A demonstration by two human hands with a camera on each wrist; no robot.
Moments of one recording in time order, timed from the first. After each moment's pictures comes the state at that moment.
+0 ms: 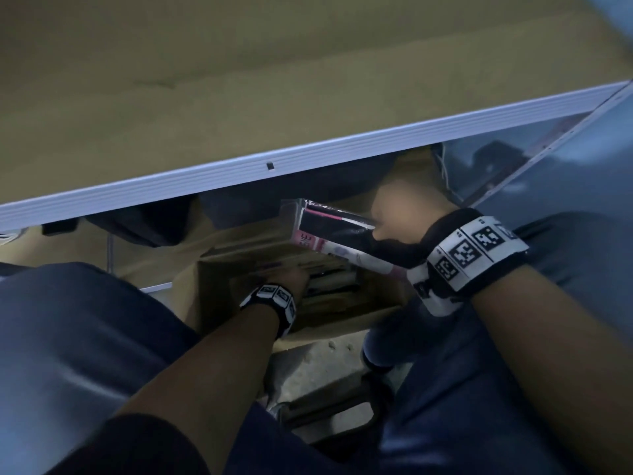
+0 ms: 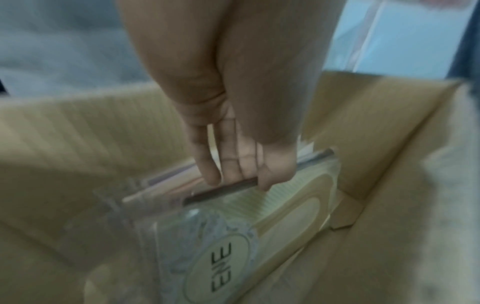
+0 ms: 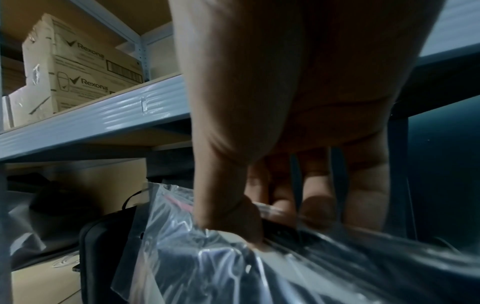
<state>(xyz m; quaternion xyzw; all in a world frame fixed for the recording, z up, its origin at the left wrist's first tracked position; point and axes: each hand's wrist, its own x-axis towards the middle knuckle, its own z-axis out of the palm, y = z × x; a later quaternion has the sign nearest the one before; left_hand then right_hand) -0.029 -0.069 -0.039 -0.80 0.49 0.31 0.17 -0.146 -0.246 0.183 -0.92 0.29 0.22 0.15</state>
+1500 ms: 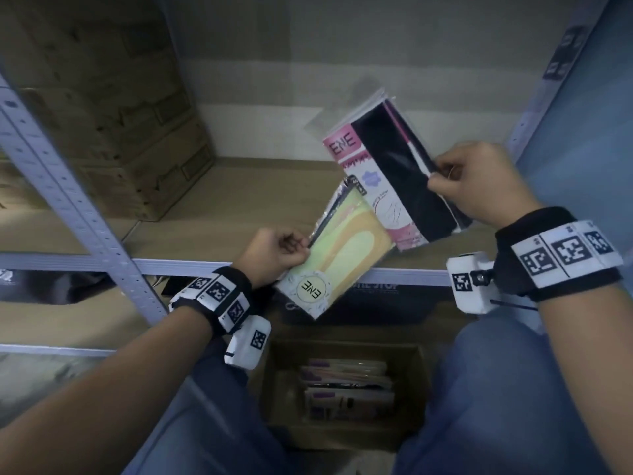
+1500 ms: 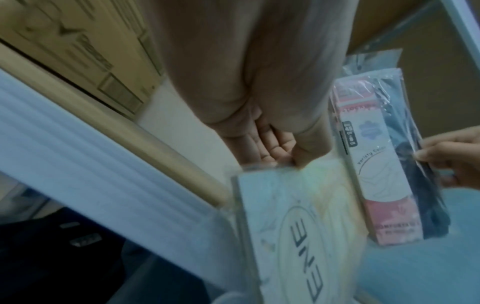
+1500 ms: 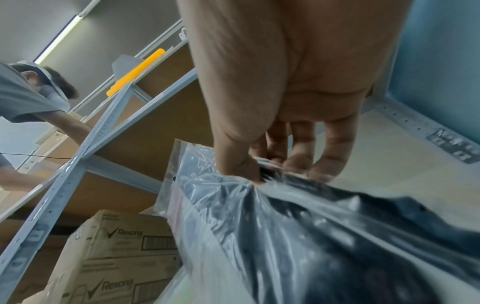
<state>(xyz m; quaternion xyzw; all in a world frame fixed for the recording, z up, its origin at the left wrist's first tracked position) 0.064 0.022 0.286 -0.77 0.39 0.14 -0.48 -0.104 -0.213 0.416 -0.94 0.17 -0.26 0.11</state>
